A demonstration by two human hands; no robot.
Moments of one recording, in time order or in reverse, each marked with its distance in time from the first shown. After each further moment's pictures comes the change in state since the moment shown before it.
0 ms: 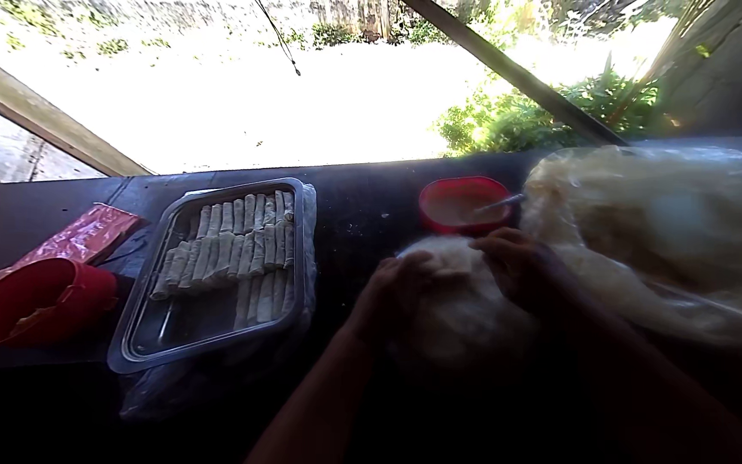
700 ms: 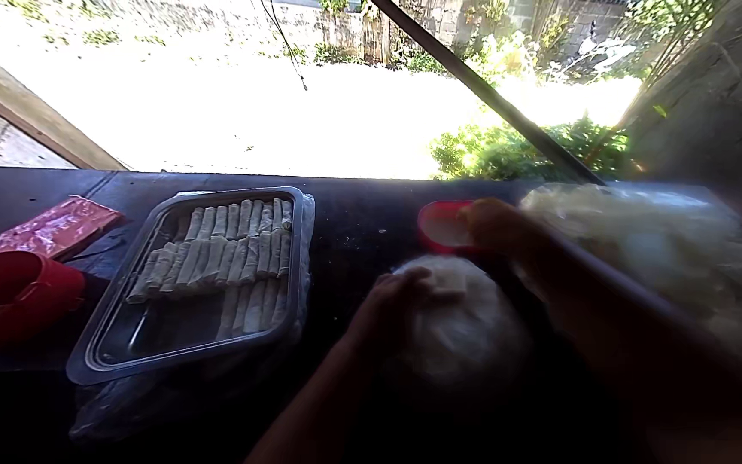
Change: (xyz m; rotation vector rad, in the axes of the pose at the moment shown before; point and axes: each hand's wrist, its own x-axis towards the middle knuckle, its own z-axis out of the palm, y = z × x) left_hand 0.001 0.005 0.001 0.020 -0.002 -0.034; right_hand 0.132 0.010 -0.008 -0.436 -0.617 0.235
